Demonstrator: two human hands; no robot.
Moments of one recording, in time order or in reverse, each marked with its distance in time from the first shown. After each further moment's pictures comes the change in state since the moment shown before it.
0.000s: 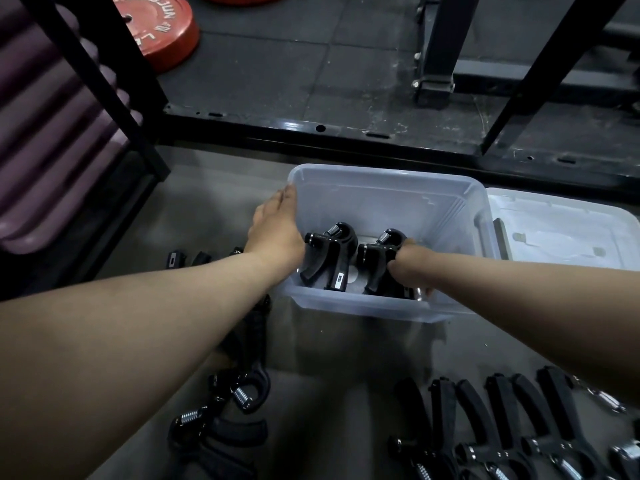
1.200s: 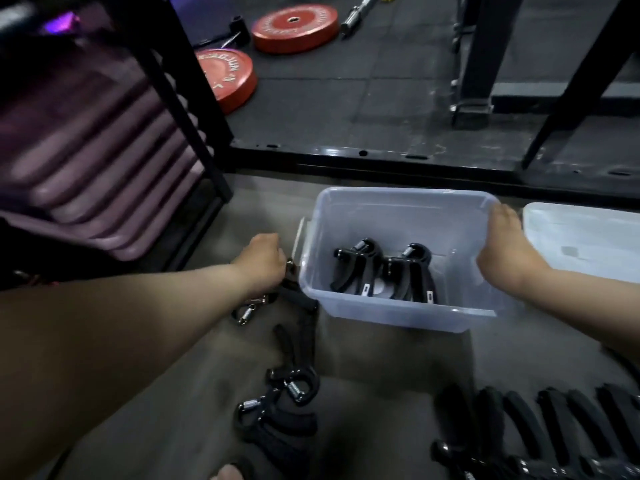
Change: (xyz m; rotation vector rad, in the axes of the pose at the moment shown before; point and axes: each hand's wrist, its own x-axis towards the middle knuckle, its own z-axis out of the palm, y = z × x) left_hand -0.023 -0.087 -0.062 0.164 -0.106 -0.116; right_hand -0.032 0.049 -0.020 0.384 0.538 -0.002
